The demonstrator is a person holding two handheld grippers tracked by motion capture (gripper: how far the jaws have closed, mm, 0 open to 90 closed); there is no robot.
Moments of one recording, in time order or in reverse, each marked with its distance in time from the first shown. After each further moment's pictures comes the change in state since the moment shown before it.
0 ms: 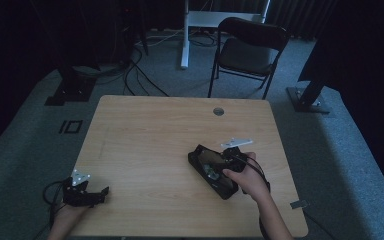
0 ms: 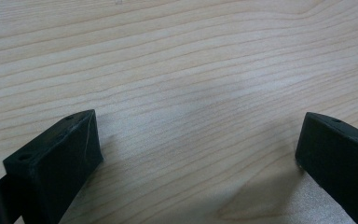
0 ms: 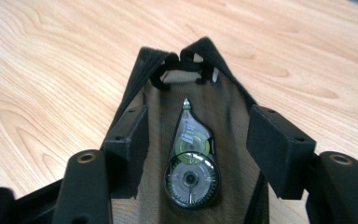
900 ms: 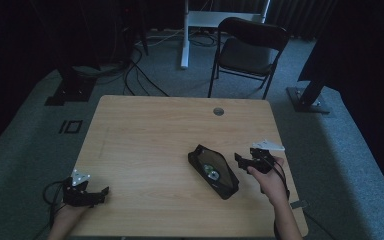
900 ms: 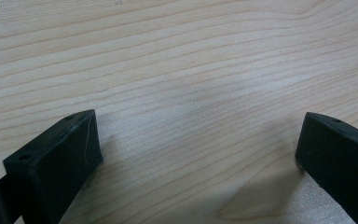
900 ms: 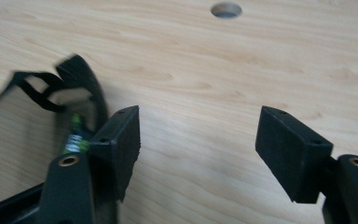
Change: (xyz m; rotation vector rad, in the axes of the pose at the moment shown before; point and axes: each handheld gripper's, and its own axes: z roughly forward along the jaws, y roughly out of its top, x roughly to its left) left arm 0.000 0.000 0.000 0.000 0.000 0.000; right arm -0.068 -0.042 -0.020 -0.165 -0.210 0.145
